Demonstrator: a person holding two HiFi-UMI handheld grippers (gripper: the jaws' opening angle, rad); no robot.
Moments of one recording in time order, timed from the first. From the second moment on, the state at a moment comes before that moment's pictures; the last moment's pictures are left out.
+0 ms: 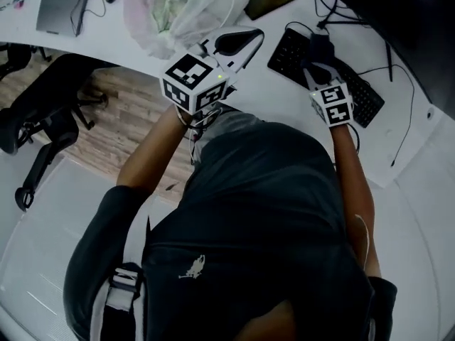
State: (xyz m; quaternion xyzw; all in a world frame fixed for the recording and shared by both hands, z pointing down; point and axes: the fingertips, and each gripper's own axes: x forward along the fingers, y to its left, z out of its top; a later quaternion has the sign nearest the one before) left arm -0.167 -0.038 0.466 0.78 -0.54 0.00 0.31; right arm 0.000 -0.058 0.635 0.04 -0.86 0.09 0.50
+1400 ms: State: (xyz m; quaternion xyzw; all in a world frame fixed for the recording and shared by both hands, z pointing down) left arm 0.008 0.052 0.495 0.78 -0.52 0.11 0.34; right arm 0.357 -0.108 0.535 0.40 -0.81 0.33 0.27
